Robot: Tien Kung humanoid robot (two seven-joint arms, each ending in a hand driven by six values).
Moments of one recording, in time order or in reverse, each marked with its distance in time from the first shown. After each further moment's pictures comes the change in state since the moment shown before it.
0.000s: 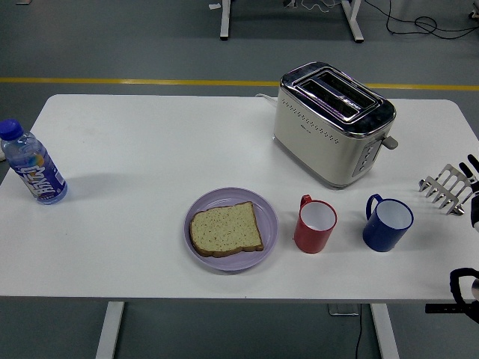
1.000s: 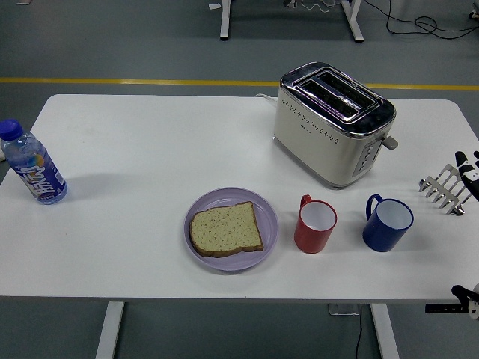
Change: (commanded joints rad) left arm -0.004 0.000 -0.001 -0.001 0.002 -0.001 0.001; right arm -0.044 -0.048 -0.085 0.045 -0.630 -0.202 -0.029
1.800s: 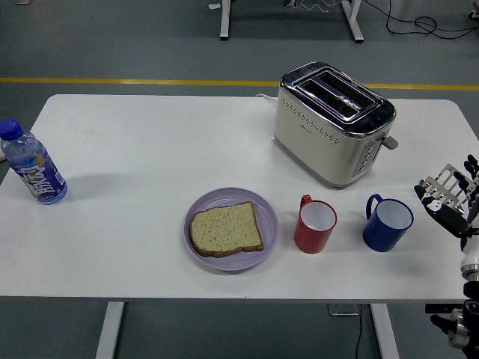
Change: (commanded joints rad) left arm -0.002 0.000 -0.011 0.000 0.018 -0.001 0.007; right arm -0.045 -0.013 -0.168 -0.016 -0.007 -0.091 0.094
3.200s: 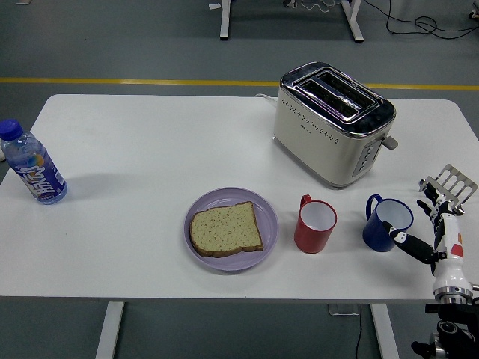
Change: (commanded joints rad) left arm 0.005 0.001 -0.035 -0.002 0.067 -0.002 0.022; right arm 0.017 0.001 -0.174 -0.123 0.058 0.000 0.068
